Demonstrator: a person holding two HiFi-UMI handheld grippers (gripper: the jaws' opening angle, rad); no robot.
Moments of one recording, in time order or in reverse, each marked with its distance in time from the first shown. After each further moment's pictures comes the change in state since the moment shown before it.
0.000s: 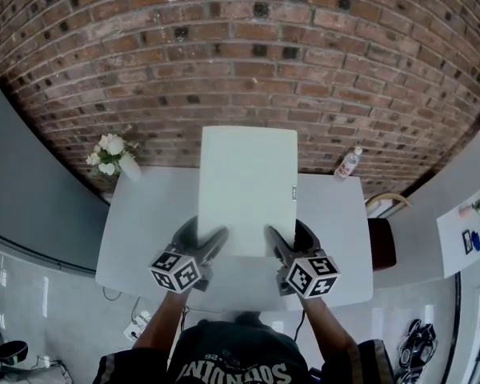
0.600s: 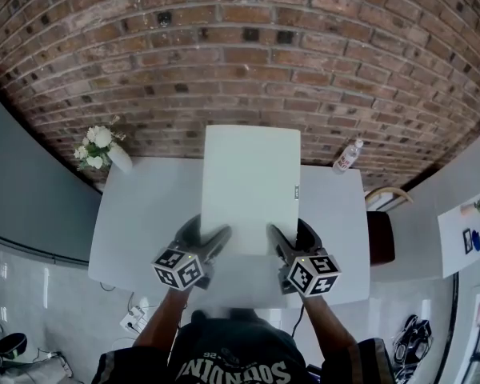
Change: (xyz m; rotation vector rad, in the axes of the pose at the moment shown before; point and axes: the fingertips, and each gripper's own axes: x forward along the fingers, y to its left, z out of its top) left arm 0.037 -0.001 -0.042 -0.033 0.066 0.012; right arm 0.004 -0.049 -0.021 0.014 0.066 -0.031
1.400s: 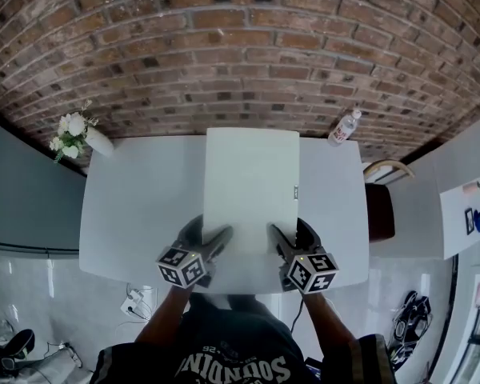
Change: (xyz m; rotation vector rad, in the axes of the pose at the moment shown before) left arm 0.030 -0.003 -0.095 -0.067 0.153 0.005; right arm -0.015 -0.063 -0.073 0.064 0.109 -0.061
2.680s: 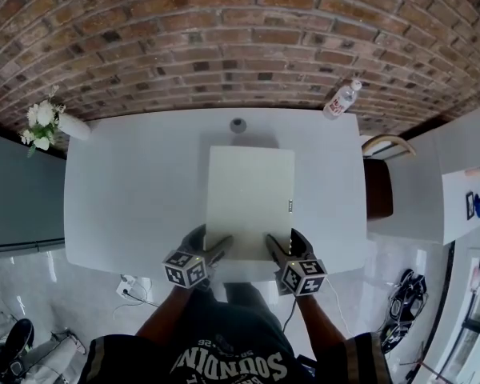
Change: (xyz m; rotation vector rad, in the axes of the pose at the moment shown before) left arm 0.024 0.011 -0.146 -0.102 0.234 0.004; right arm -0.016 -0.069 -0.129 0.085 0.195 -0.095
